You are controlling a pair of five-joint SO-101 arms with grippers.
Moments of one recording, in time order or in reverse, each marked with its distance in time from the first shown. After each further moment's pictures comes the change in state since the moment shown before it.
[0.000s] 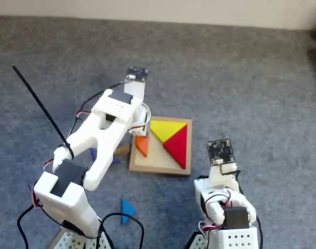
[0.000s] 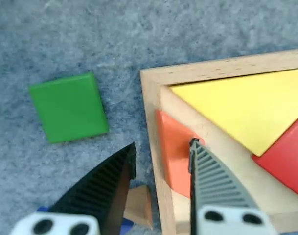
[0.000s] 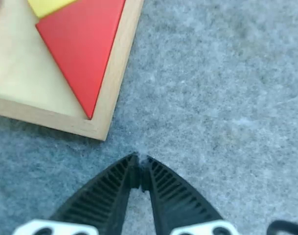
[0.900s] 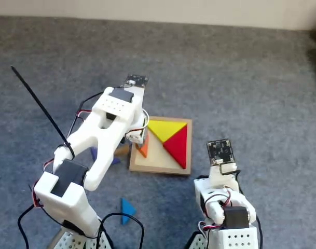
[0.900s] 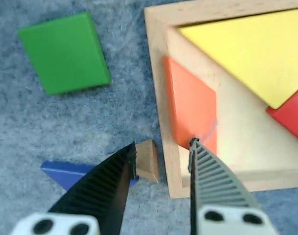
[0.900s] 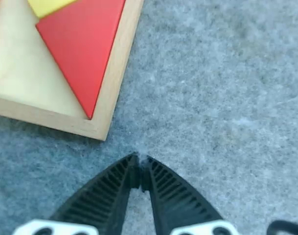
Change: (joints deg) left arm 0.3 0.0 -1.8 12.1 -0.1; right arm 0.0 0.0 0.0 0.0 0.0
